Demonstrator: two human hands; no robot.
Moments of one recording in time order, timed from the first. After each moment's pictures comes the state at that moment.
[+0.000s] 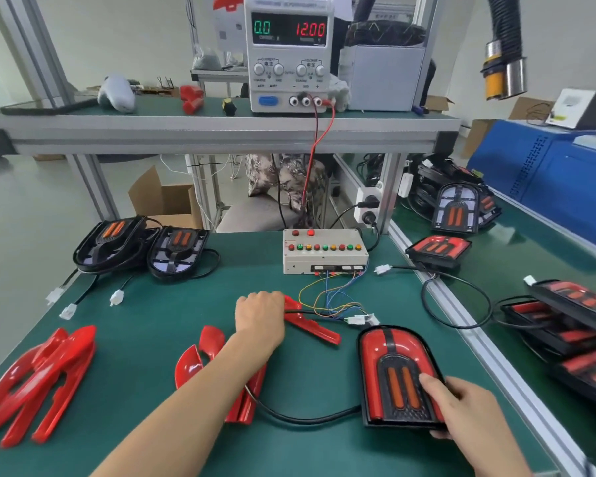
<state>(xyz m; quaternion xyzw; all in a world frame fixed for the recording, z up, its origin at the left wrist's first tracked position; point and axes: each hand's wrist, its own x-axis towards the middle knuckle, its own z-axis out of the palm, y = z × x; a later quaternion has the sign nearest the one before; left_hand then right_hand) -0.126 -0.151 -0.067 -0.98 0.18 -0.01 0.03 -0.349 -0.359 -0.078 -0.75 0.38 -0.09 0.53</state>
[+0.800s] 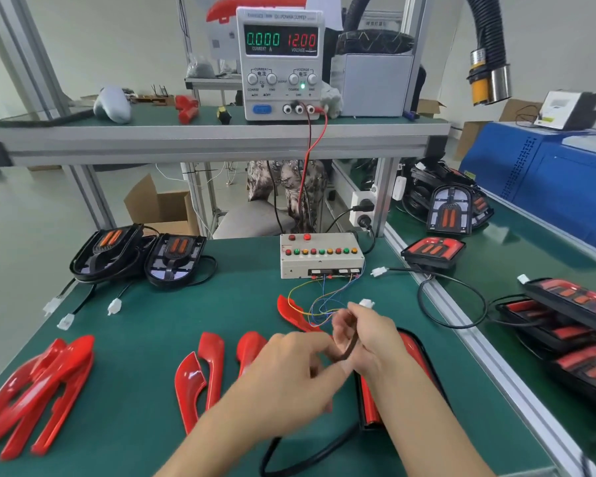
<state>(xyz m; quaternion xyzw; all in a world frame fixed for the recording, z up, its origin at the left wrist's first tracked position) -0.249 -0.123 0.009 -0.85 0.34 0.14 -0.37 -0.223 -0.285 -0.030 -0.36 0.34 -0.10 0.86</state>
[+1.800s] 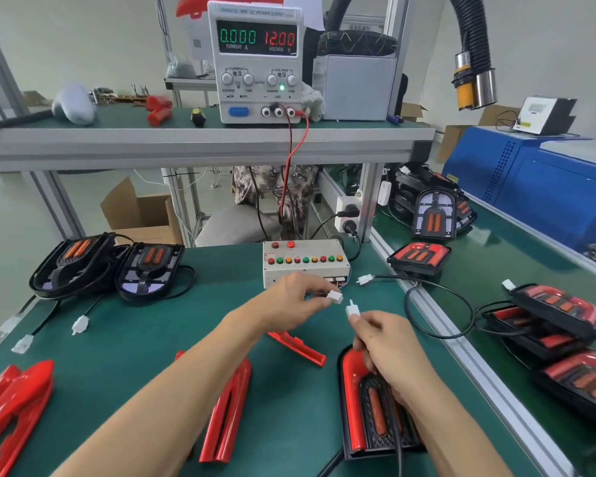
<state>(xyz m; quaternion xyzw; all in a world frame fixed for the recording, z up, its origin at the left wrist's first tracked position) -0.104 -0.200 -0.016 -0.81 0.45 0.12 -0.36 -0.249 -0.336 -0.034 -0.79 0.24 -0.13 0.56</state>
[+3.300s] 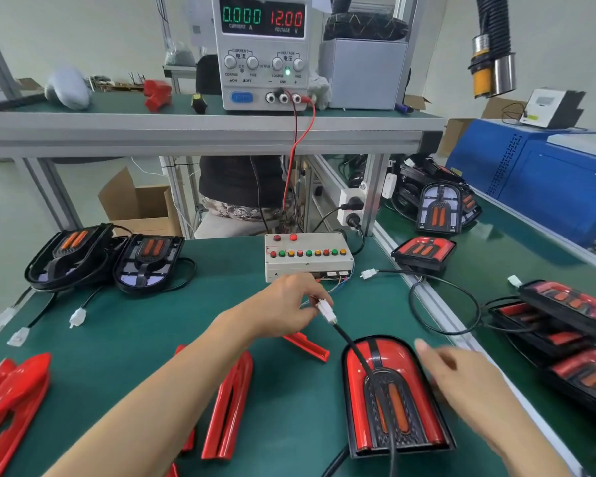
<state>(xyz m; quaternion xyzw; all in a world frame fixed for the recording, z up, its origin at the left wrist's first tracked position) -0.107 -0.184 -0.023 -0.82 0.48 0.07 -0.30 -0.320 -0.385 -0.036 -0.89 0.31 -0.06 0.32</state>
